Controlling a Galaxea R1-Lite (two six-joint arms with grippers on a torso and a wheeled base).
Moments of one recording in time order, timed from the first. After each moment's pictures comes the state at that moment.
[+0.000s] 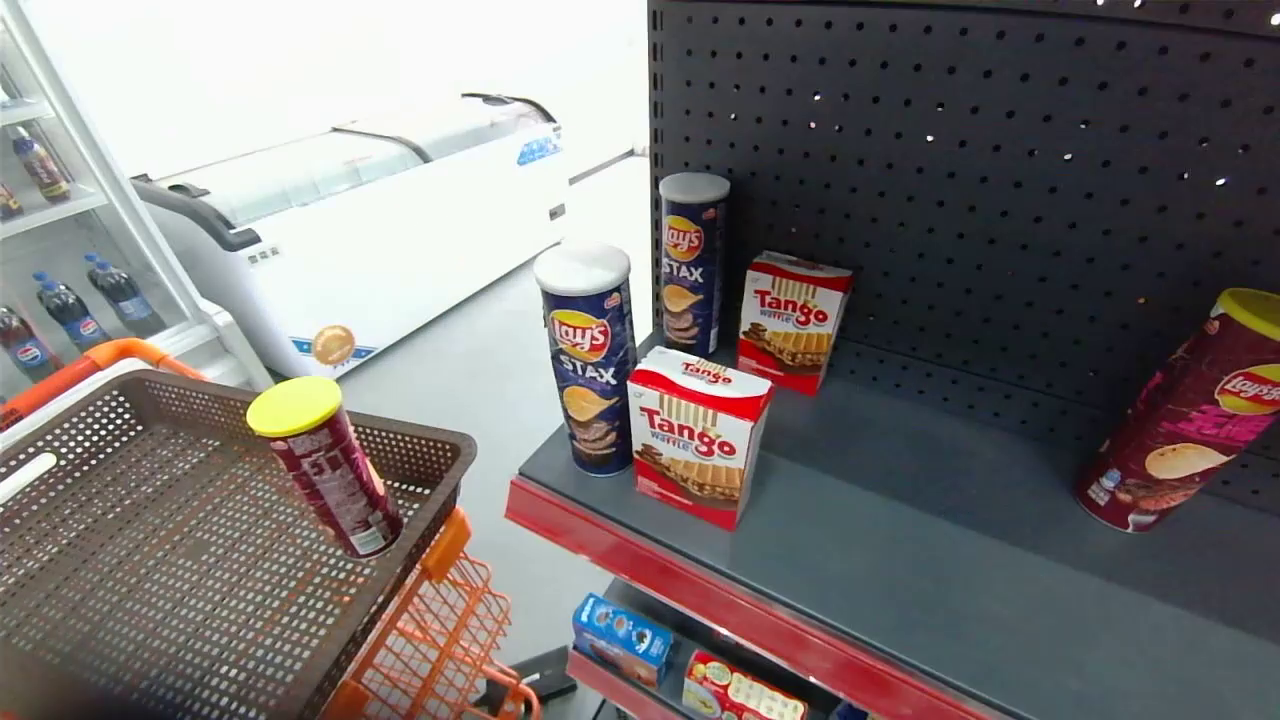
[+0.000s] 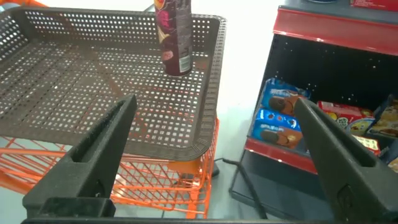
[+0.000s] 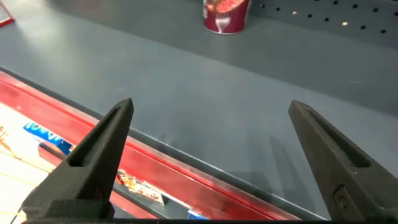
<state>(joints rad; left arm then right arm) 0.00 0.00 0.00 0.00 -0.07 0.02 -0.02 0.00 0.00 0.00 -0.03 -0.01</state>
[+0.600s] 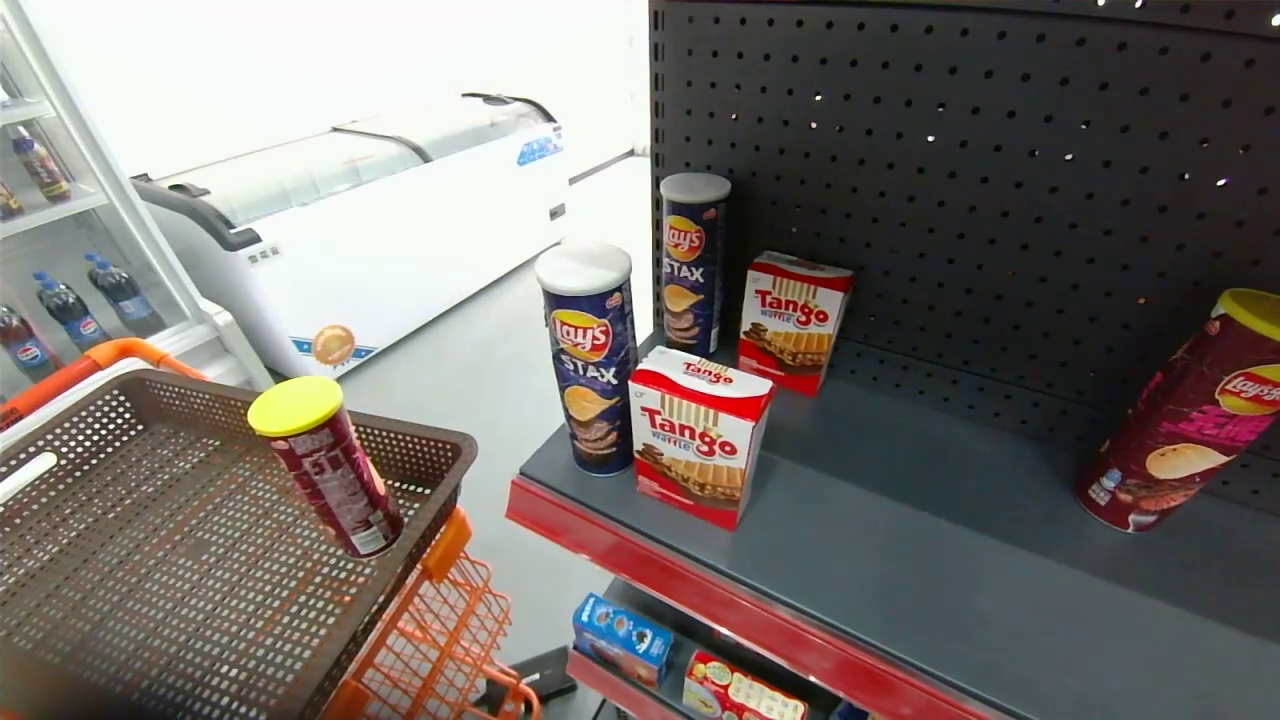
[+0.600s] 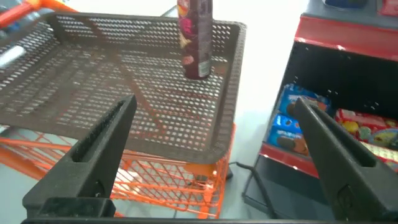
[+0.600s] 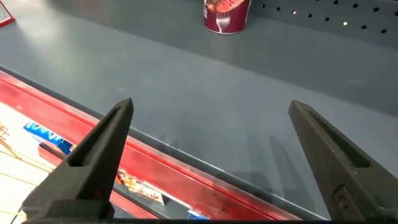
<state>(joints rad) -0.01 0.04 -0.07 0.03 0.03 0.05 -0.02 0.00 0.00 0.00 -0.03 -0.01</state>
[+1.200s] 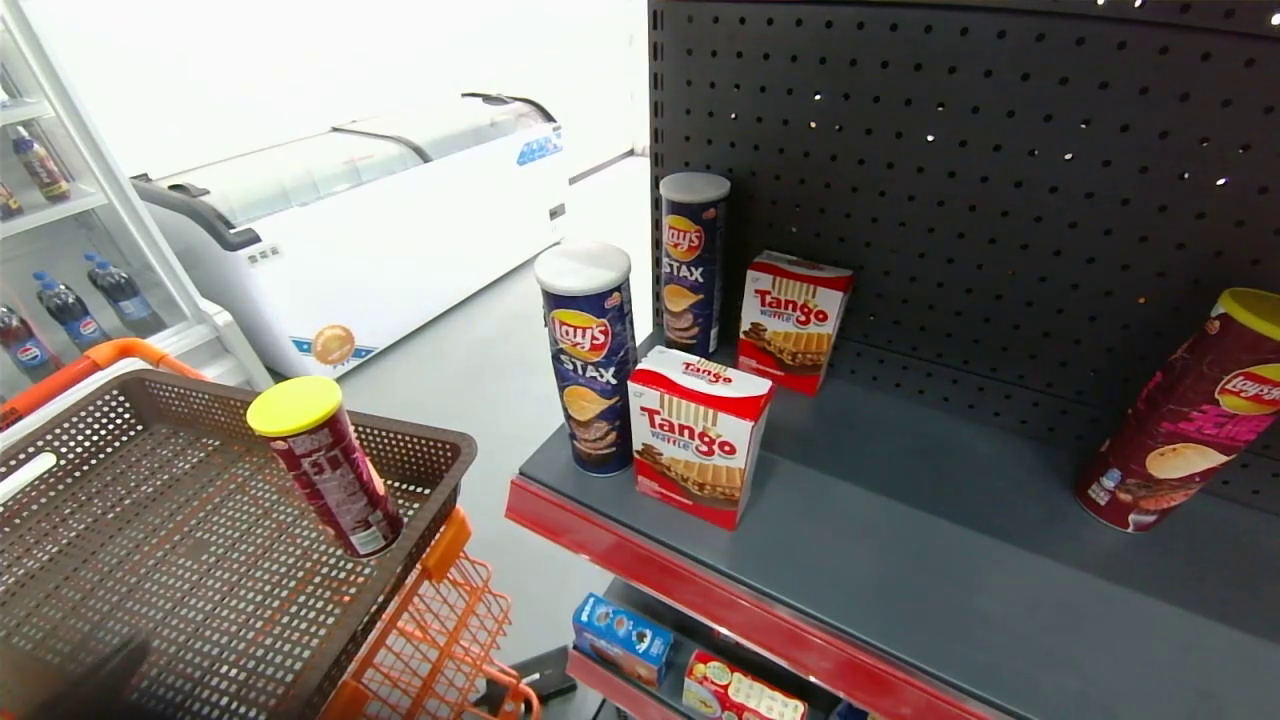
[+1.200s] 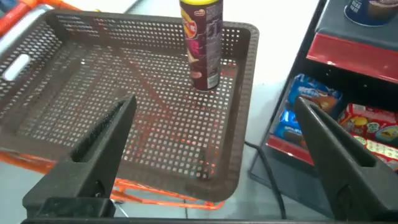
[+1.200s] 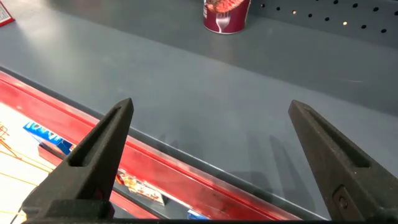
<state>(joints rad) 0.06 0.65 -0.34 -0.09 -0.03 0.07 -0.02 0.00 0.00 0.00 -0.03 -0.01</state>
